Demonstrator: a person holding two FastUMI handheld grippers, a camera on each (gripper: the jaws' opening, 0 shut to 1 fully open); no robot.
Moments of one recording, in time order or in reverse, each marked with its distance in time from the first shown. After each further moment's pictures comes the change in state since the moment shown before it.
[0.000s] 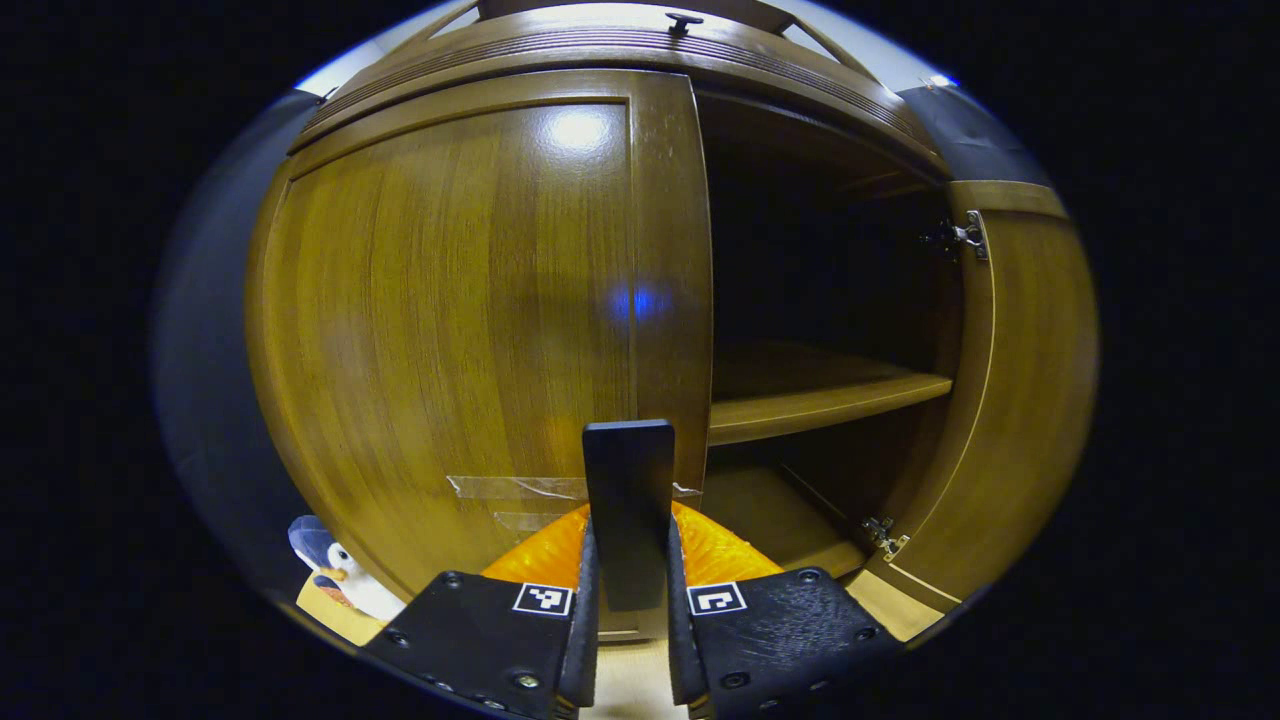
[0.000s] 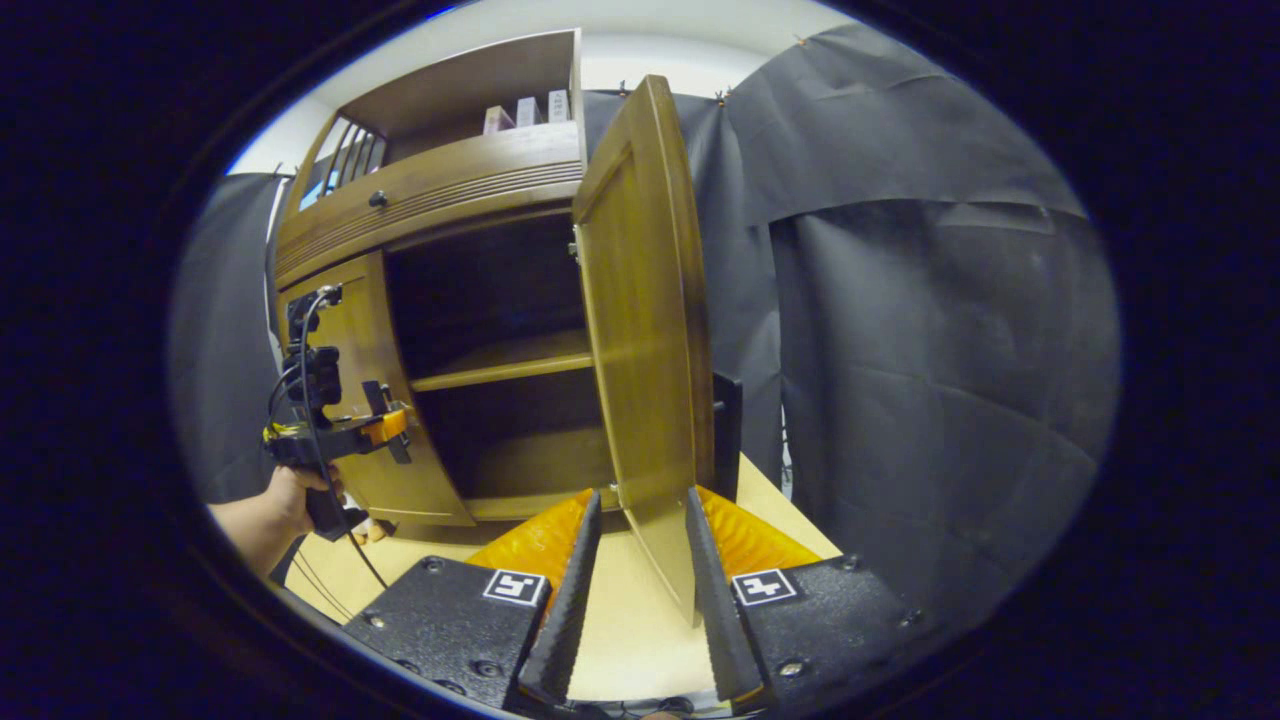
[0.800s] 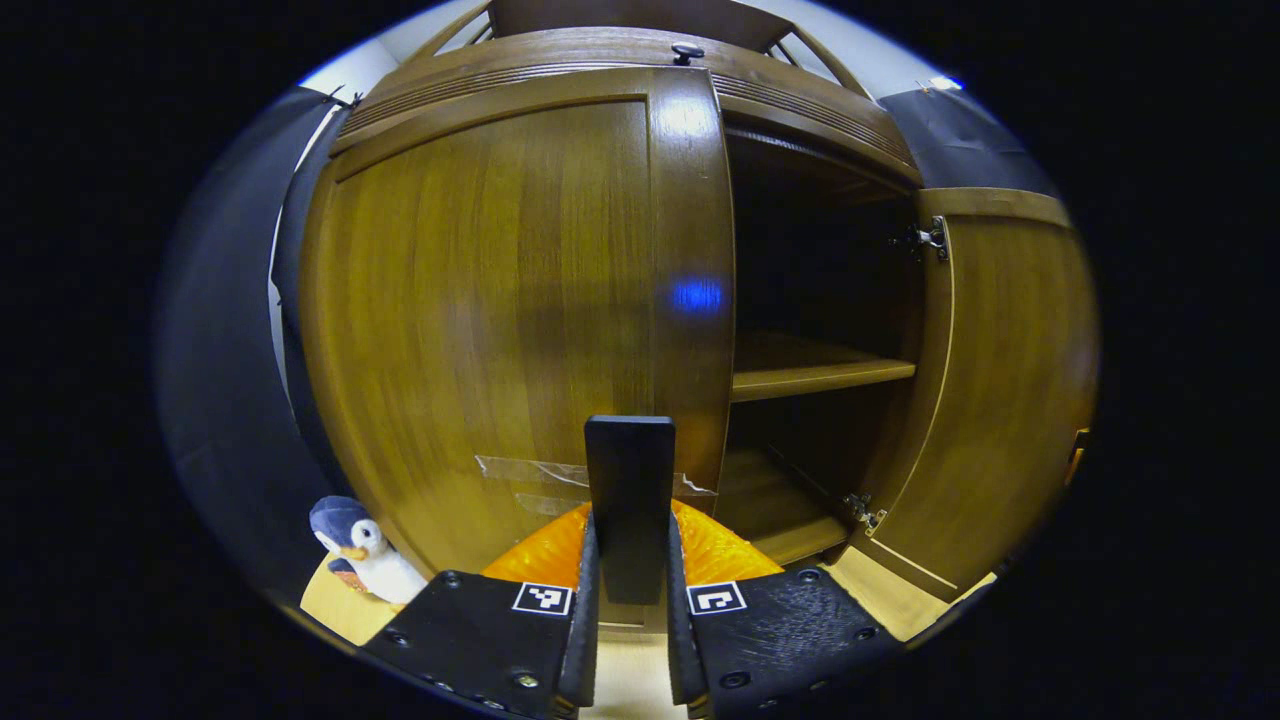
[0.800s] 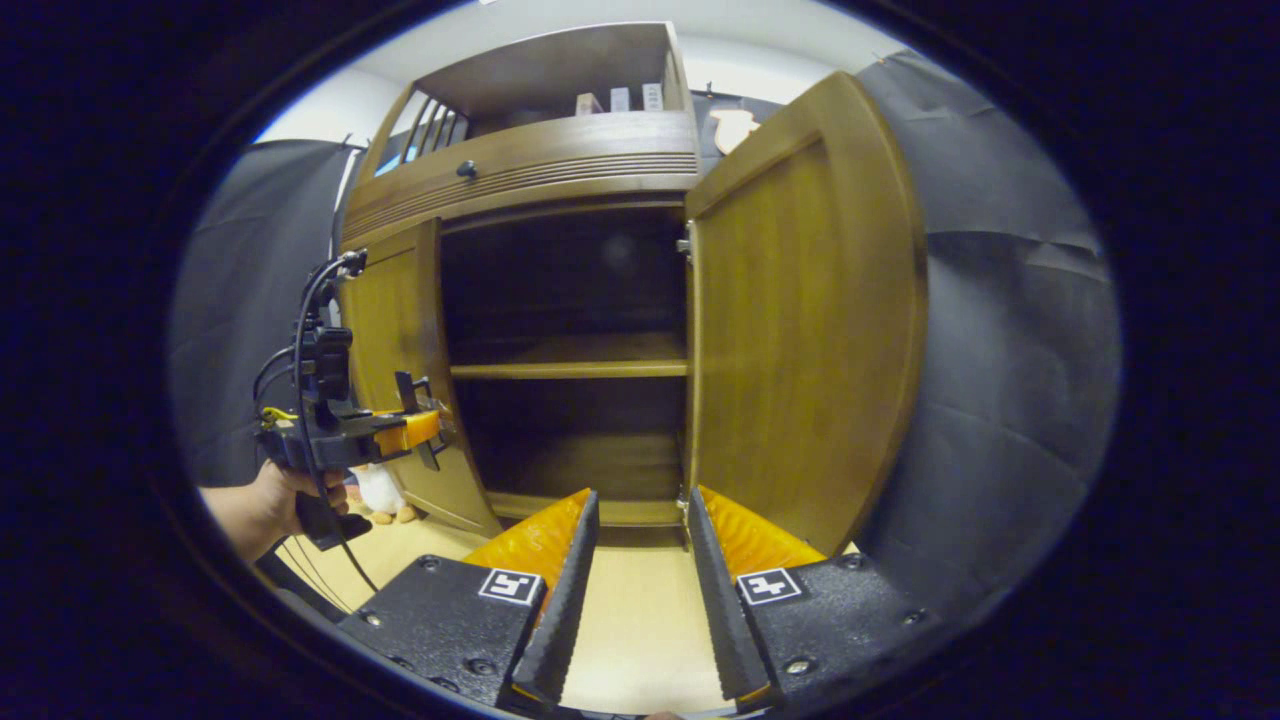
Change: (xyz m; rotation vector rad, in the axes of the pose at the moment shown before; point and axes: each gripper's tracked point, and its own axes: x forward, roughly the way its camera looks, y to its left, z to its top) left arm -0.060 0.006 -0.015 0.010 0.013 0.009; right arm 0.010 0.024 -0.009 -0.140 0.011 0.183
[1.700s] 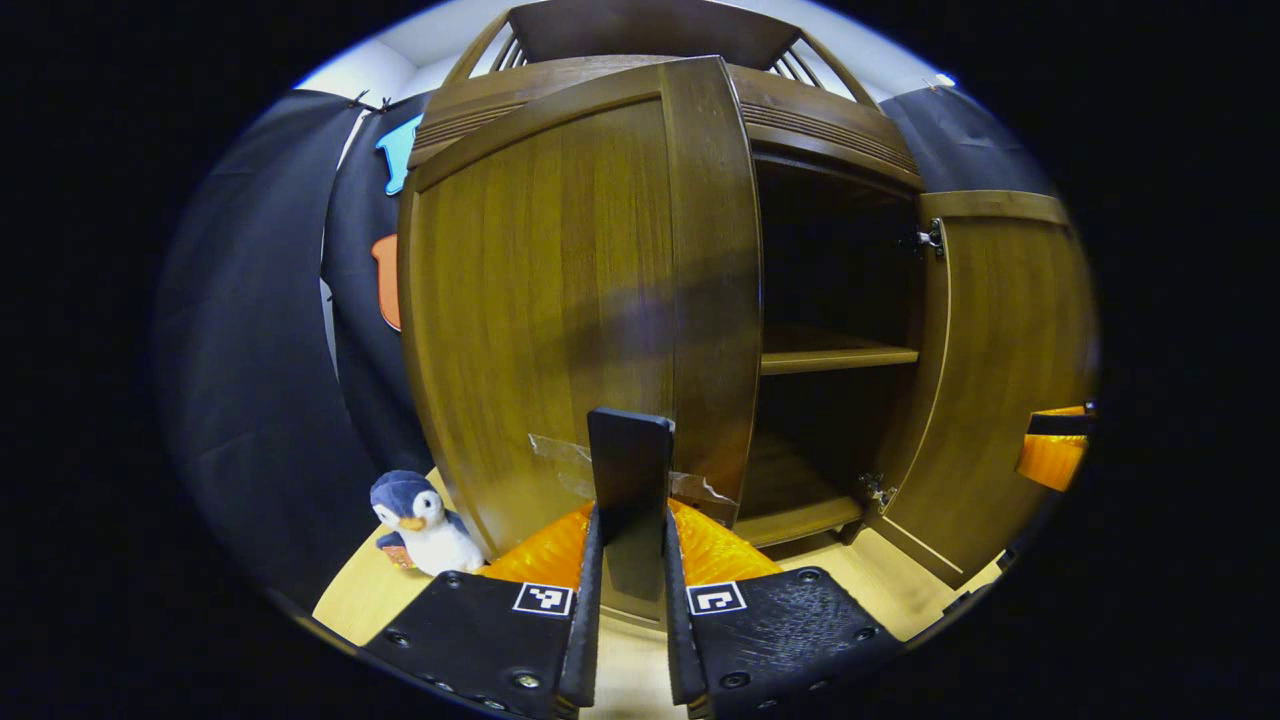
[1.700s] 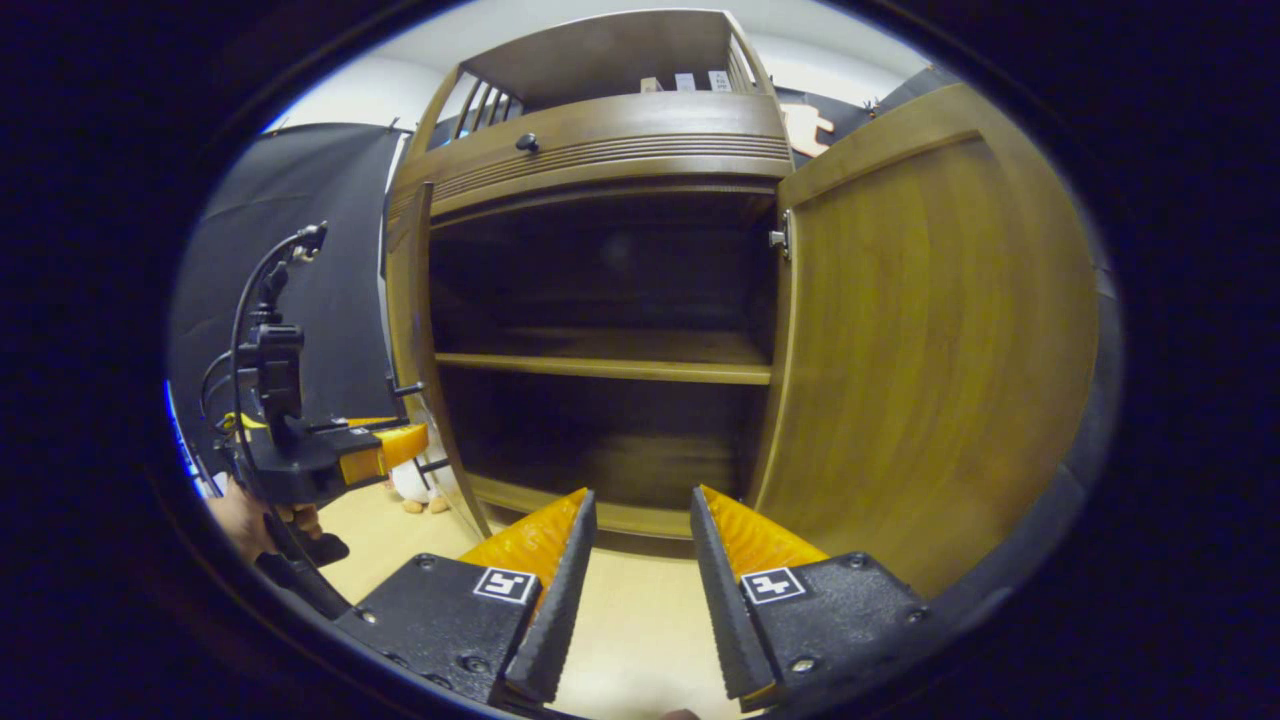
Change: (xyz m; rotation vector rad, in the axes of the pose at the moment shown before) left arm -0.060 0.023 -0.015 -0.015 0.023 0.105; right arm 0.015 0.025 0.002 -0.057 0.028 0.140
